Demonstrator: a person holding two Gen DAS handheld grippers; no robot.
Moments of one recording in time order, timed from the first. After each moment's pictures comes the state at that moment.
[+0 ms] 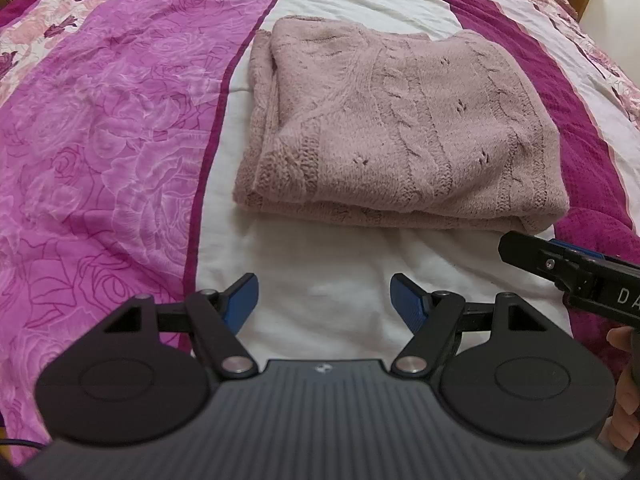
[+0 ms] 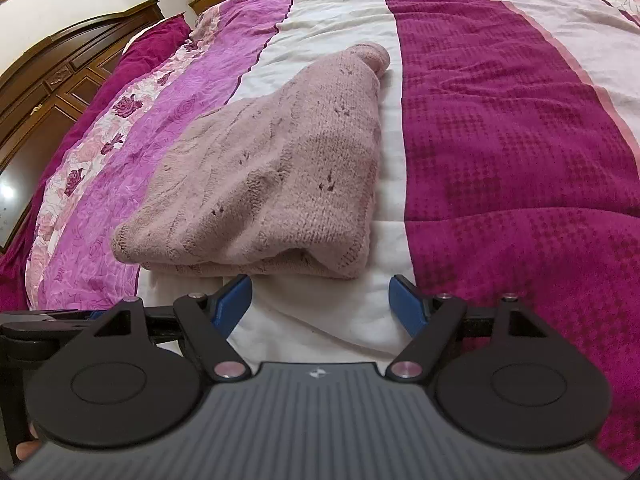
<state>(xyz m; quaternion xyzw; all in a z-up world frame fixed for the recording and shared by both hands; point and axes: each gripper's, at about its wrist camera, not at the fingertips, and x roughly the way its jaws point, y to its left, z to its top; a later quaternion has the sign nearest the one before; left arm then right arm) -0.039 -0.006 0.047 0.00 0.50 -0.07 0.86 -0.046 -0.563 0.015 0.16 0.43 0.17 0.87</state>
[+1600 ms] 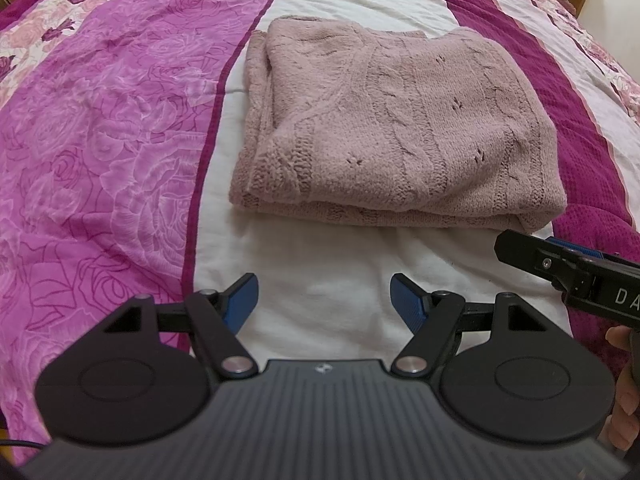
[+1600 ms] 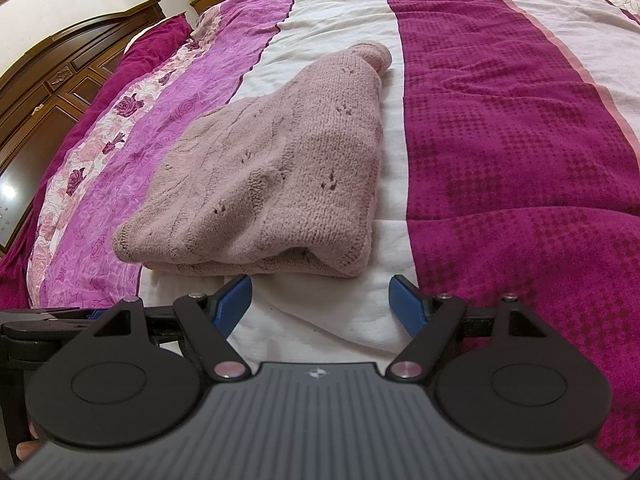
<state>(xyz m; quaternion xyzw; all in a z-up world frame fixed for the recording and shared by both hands) -0.040 -0.008 0.047 0.00 0.50 -0.07 0.86 -0.046 -0.563 0.015 0.16 0.43 0.17 0.87</state>
